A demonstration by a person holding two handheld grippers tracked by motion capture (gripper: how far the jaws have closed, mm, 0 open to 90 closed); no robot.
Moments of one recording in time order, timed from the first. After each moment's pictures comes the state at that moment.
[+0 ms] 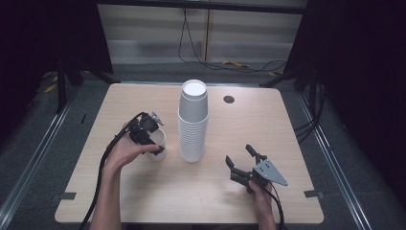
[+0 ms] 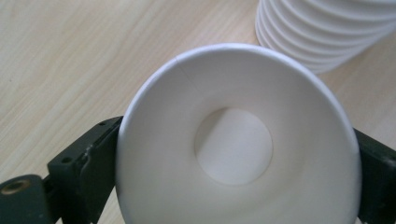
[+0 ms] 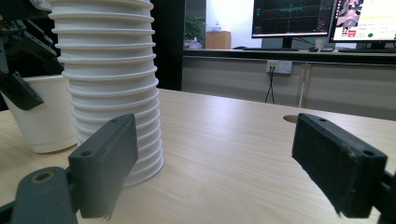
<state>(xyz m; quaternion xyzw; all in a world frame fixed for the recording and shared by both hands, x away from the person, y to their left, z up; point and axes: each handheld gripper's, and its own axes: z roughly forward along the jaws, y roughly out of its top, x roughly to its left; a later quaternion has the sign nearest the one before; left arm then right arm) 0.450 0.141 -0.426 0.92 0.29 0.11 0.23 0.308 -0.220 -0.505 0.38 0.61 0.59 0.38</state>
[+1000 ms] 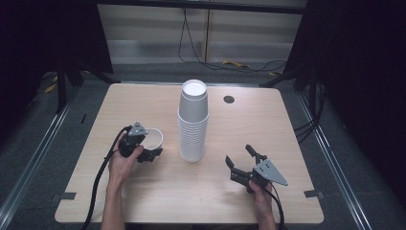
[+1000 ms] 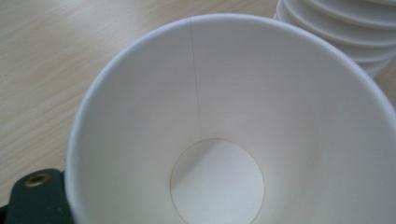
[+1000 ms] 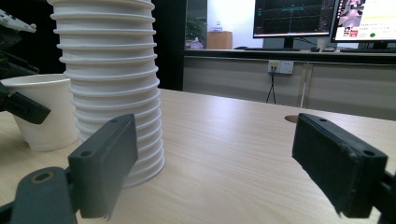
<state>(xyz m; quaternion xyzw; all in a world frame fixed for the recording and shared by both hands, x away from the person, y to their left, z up) 0.425 0.181 -0.476 0.85 0.32 0.15 0.39 0.308 -0.221 -0.505 0.38 0.61 0.59 0.37</state>
